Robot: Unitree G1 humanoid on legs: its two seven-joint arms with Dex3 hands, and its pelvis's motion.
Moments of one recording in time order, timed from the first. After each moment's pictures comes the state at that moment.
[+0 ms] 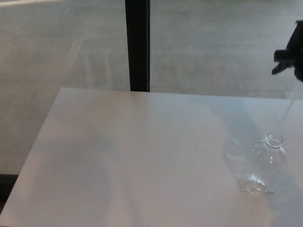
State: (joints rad) left_arm 0.11 0.67 0.46 1.30 -0.18 -0.09 -0.31; right_arm -0.71 -0.85 0.02 0.07 -0.49 -0.02 0.41
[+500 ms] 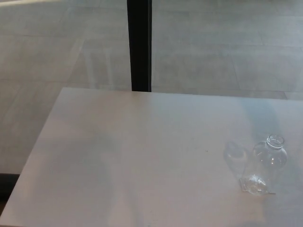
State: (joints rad) left_arm 0.11 0.67 0.46 1.30 -0.18 -0.09 -0.31; right_arm -0.81 -0.88 -0.18 0.32 -0.37 0.01 0.39
